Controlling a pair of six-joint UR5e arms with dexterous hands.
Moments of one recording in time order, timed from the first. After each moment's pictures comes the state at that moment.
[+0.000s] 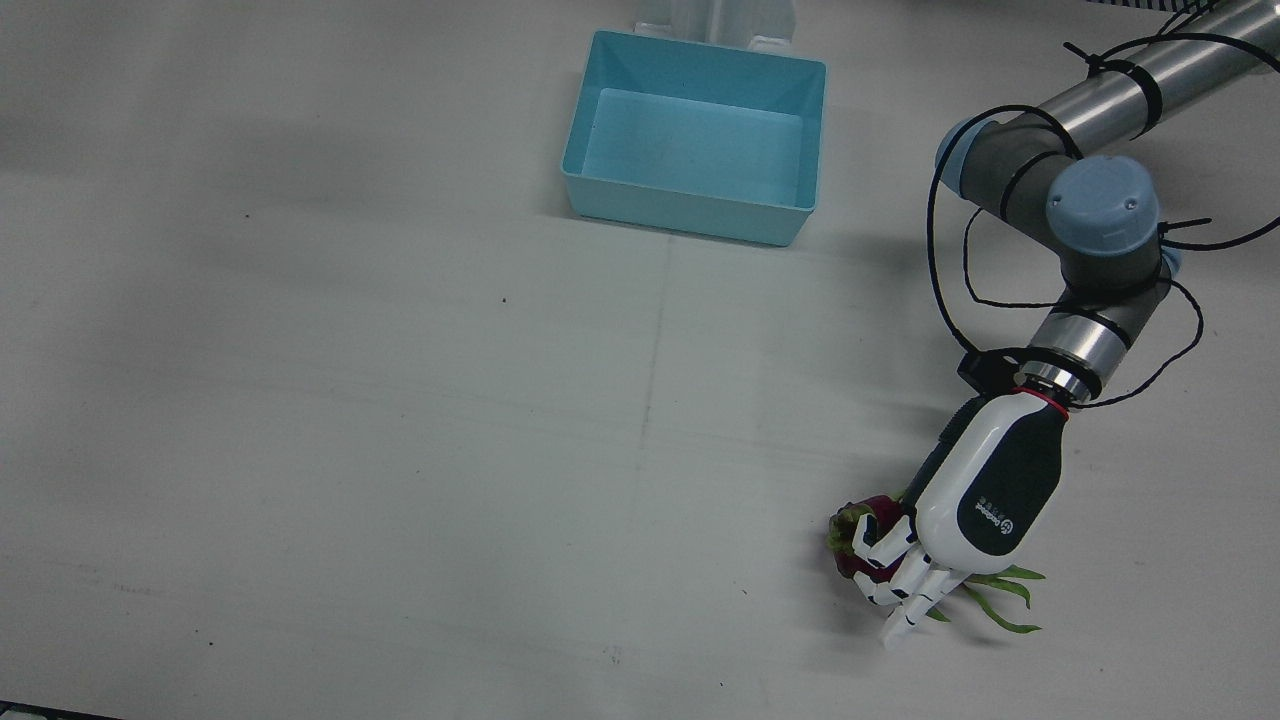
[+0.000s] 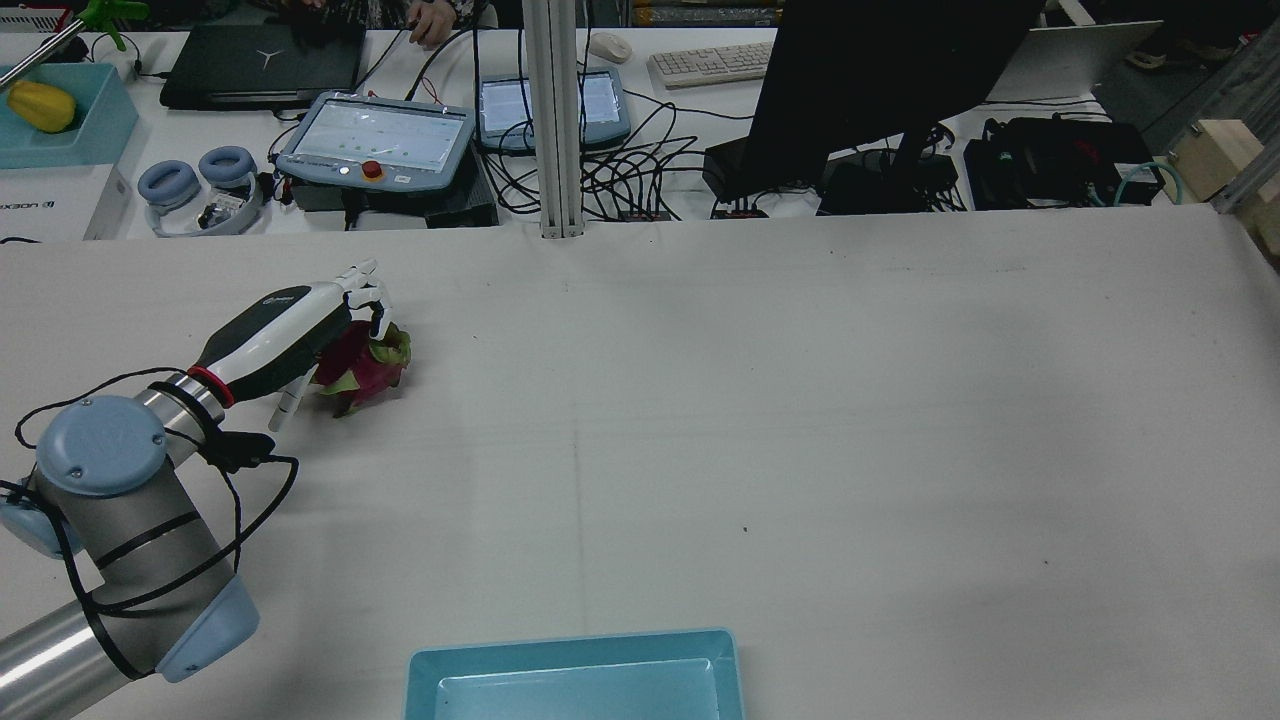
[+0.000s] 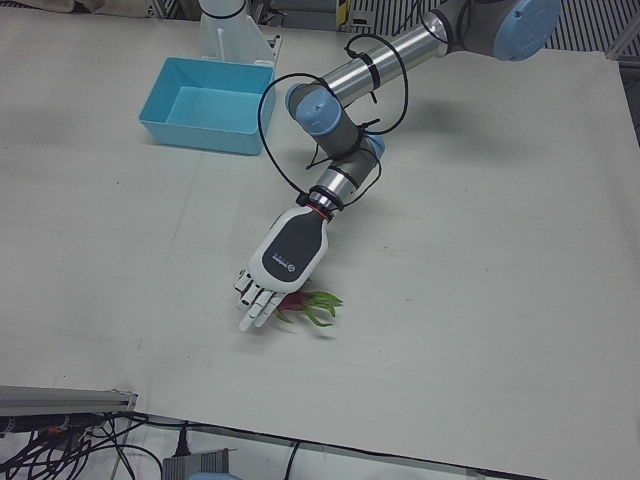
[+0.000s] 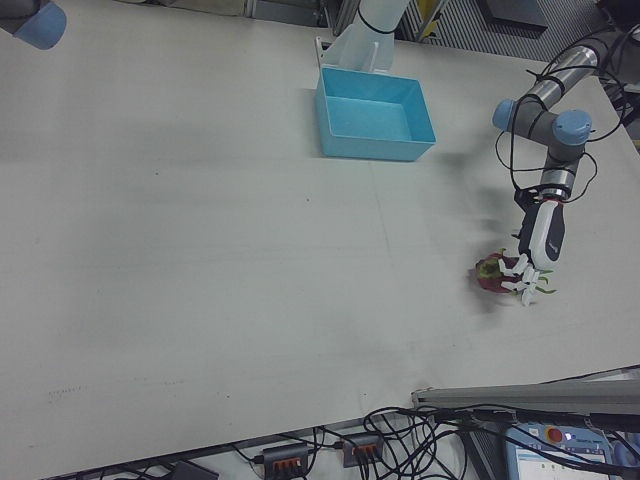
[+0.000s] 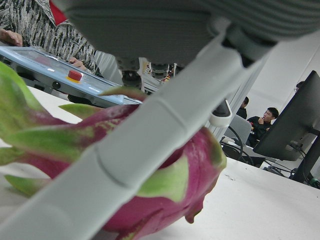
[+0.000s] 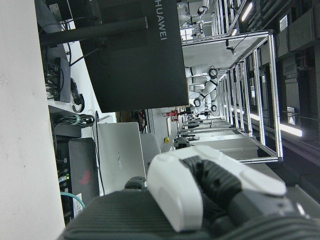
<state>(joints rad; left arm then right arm) -0.73 -2.06 -1.54 0.27 1.23 1.26 1.53 -1.64 1.63 -3.27 -1.57 0.14</state>
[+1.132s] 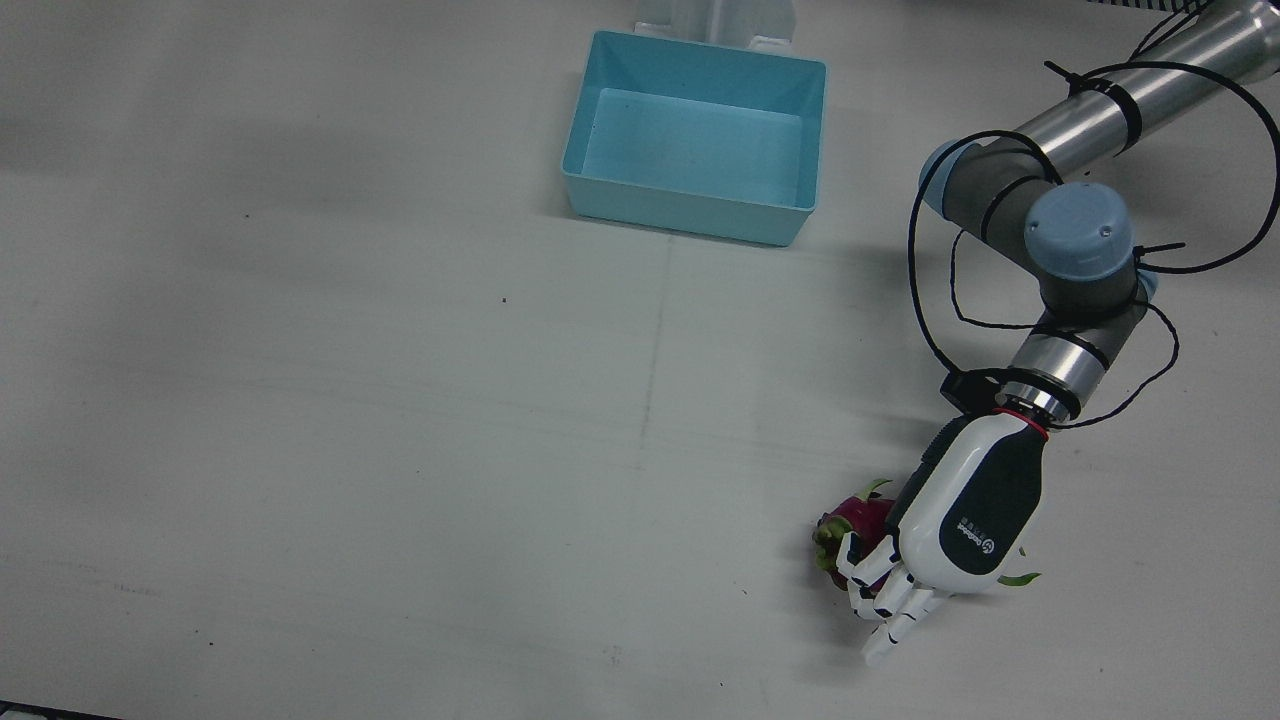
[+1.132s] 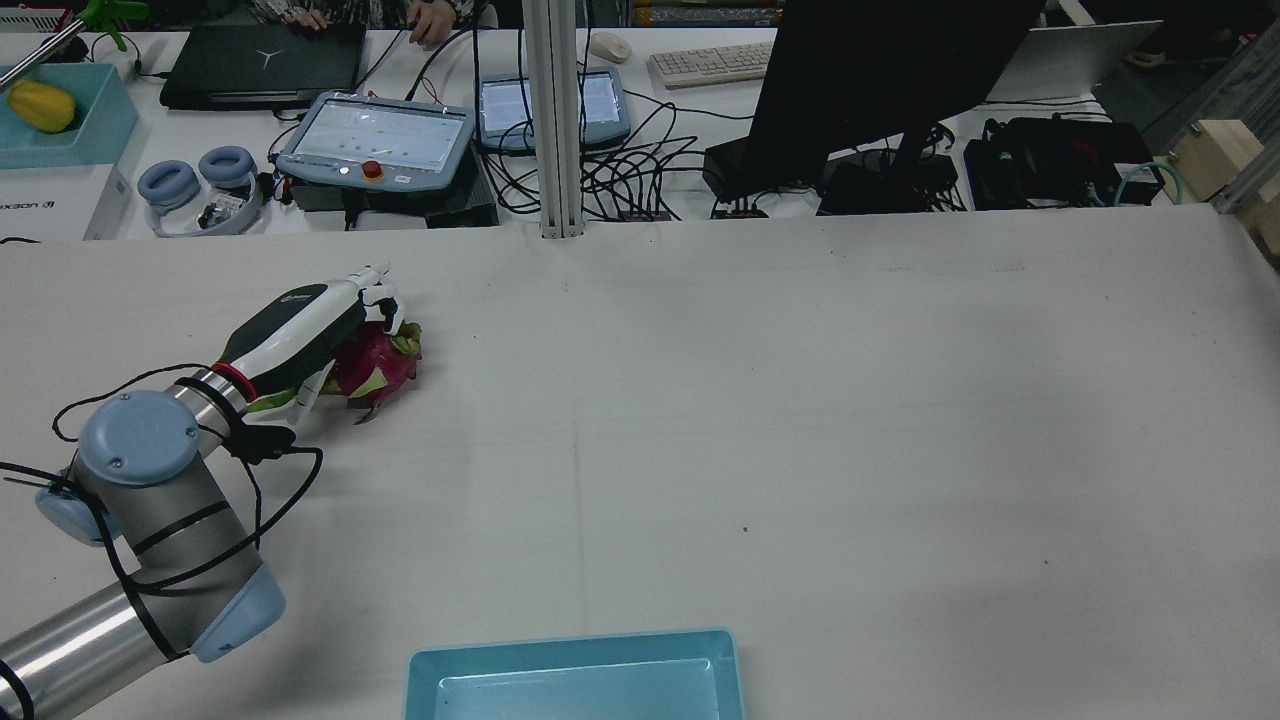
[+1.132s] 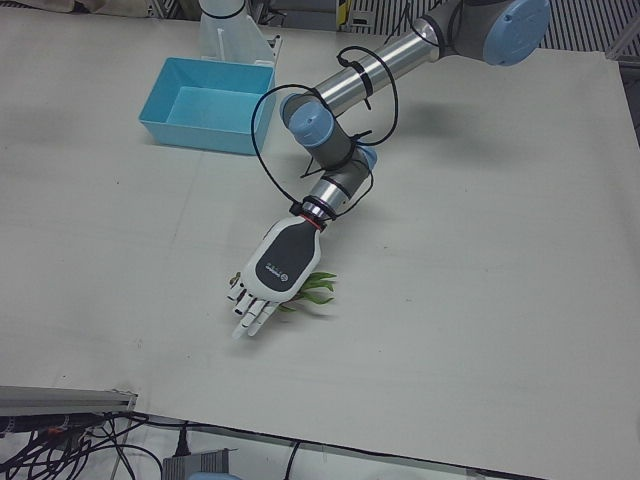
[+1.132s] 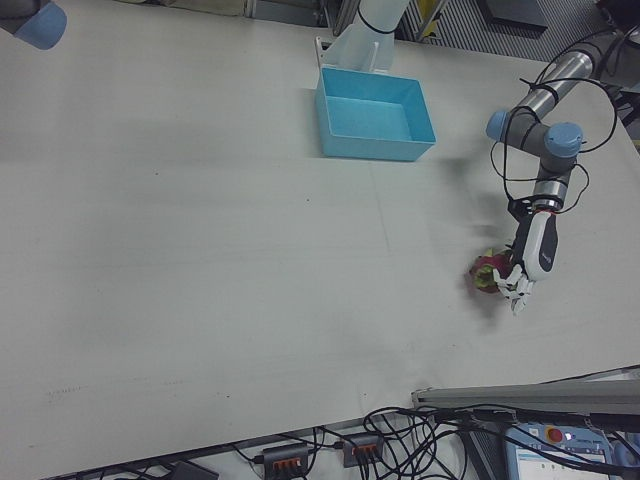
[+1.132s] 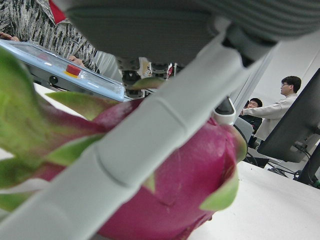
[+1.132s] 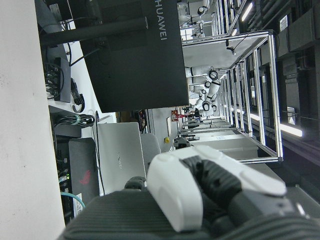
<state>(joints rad) -0.73 -2.11 -1.45 0.22 1.22 1.26 1.53 -1.64 1.63 -3.27 -1.57 0.14</state>
